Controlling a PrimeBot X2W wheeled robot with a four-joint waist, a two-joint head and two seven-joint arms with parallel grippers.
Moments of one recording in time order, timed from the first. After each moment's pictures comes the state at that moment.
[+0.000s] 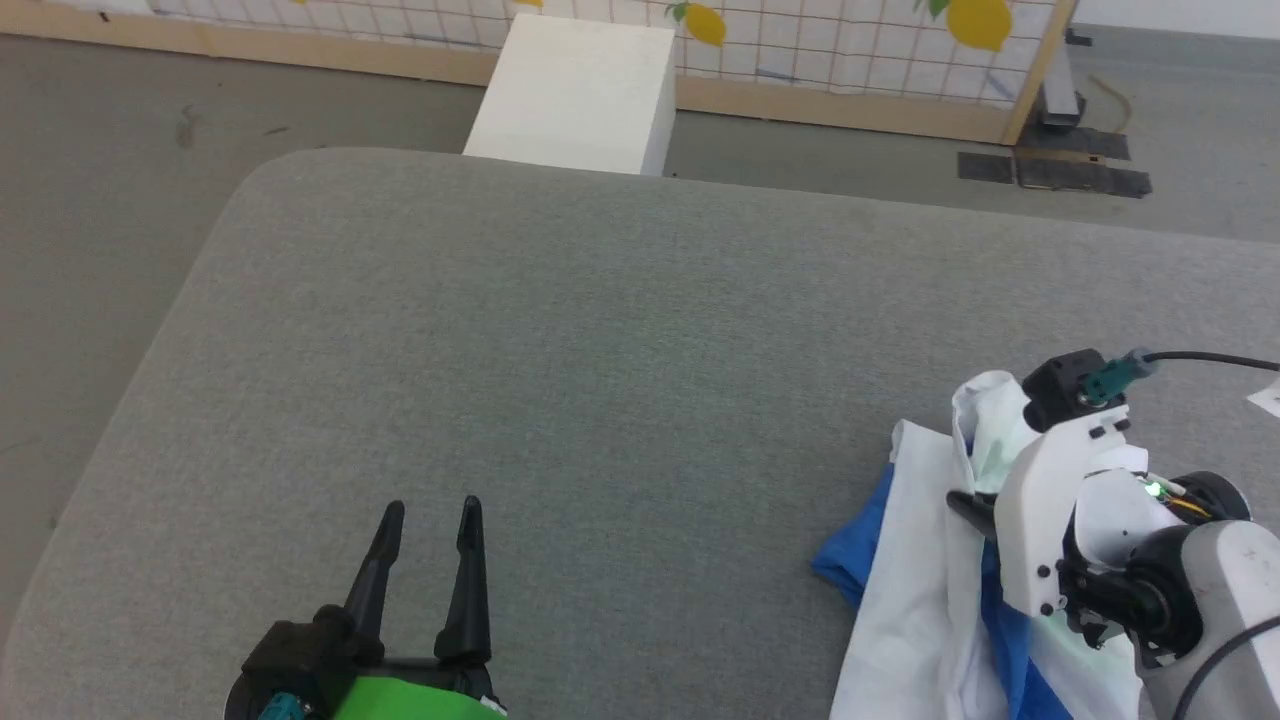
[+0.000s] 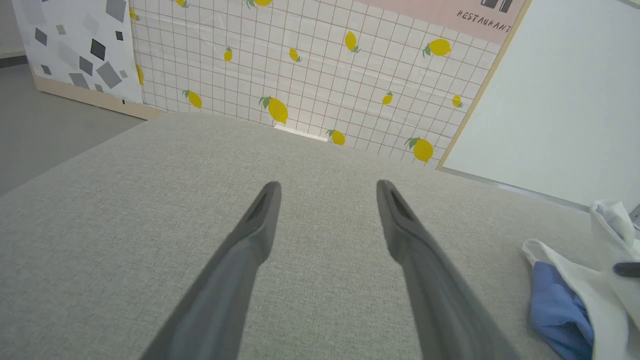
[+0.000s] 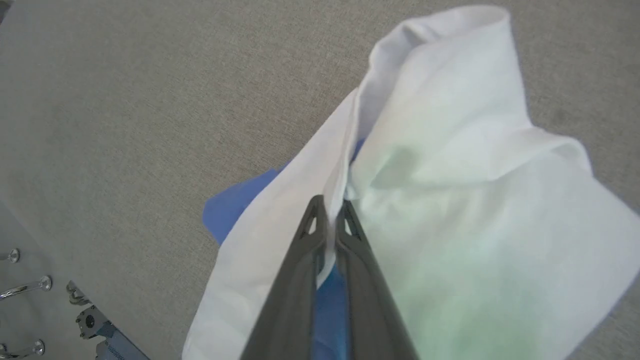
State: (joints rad) left arm 0.14 0.05 -0.15 -0.09 -0.30 -0.03 -0.26; right arm -0.25 -0.30 0.15 0.05 0.49 0.13 0.91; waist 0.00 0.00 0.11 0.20
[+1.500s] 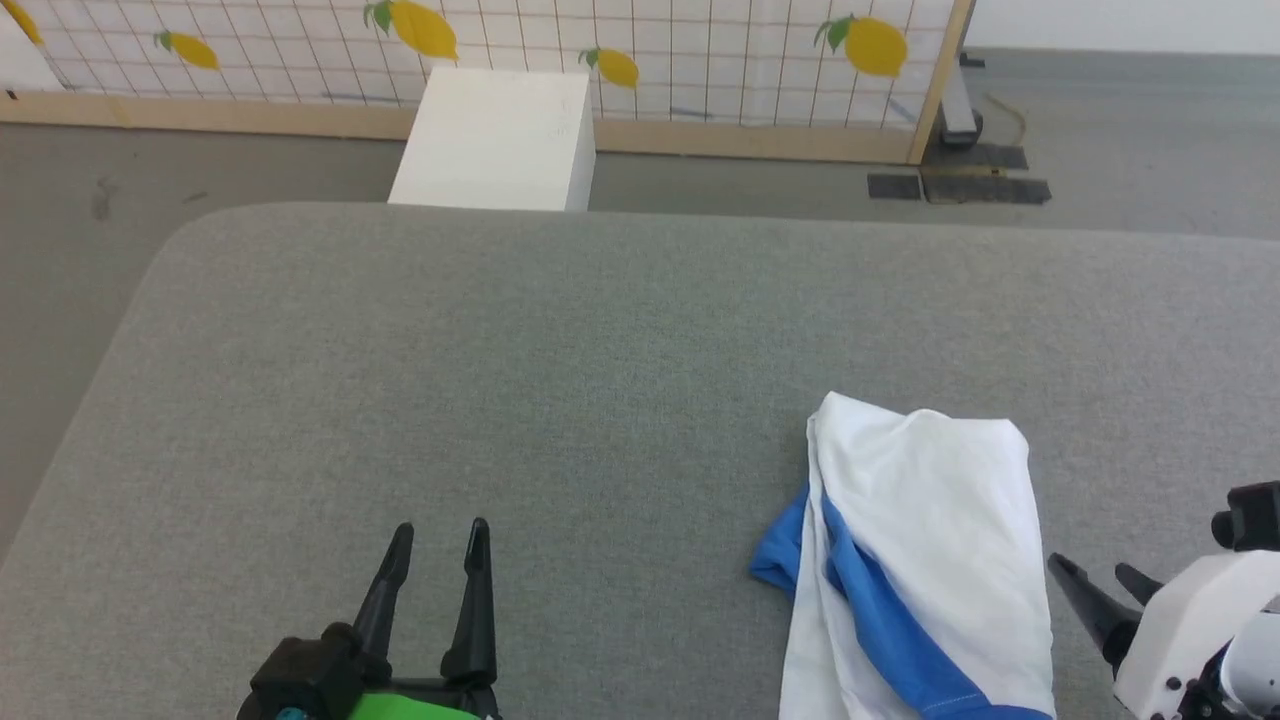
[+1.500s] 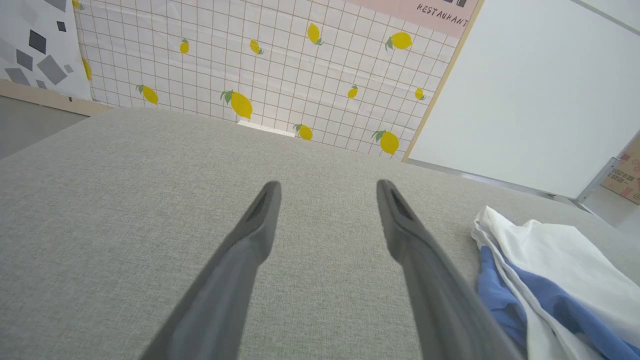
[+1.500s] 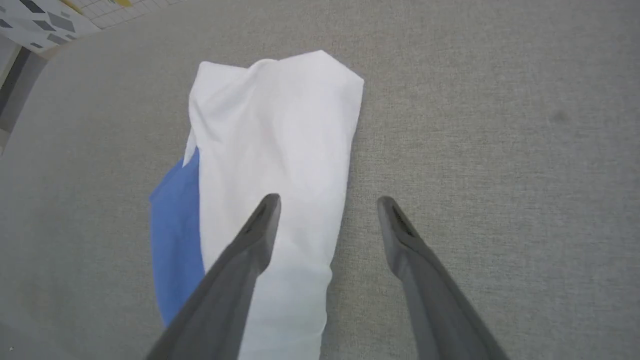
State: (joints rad) left arm 0.17 0.05 -0.15 -0.07 -0.31 -0.04 -0.26; right arm 0.09 -0.09 -0.25 -0.23 0.41 0.13 0.84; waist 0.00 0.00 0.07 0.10
